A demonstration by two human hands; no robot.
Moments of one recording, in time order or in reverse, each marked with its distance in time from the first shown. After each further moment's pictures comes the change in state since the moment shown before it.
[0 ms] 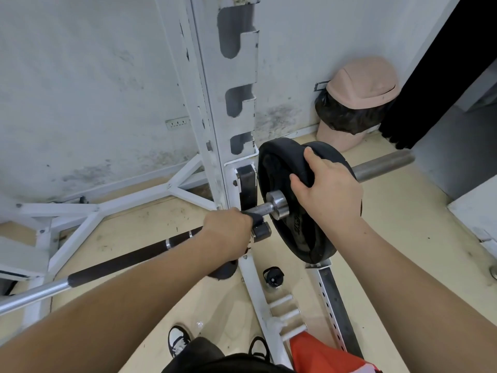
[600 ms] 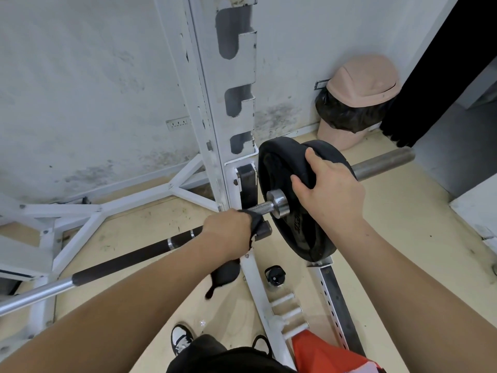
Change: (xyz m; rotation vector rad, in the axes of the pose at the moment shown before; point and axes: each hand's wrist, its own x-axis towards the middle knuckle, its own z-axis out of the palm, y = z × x) left_hand -0.003 0.002 0.000 -0.212 -0.009 -0.050; right_hand -0.004 -0.001 -0.008 -0.016 -0.062 0.016
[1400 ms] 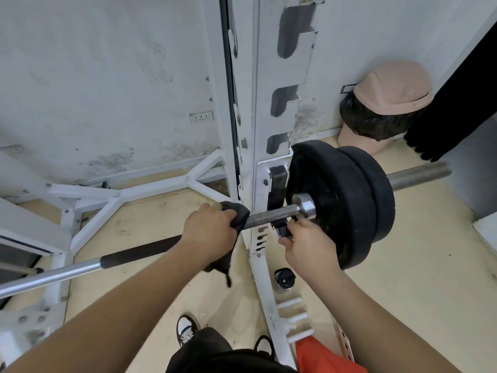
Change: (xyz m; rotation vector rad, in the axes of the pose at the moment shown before) left_hand -0.013 -0.080 0.036 -0.081 0.189 -0.163; right_hand -0.077 -0.047 0.057 0.029 -0.515 -0.071
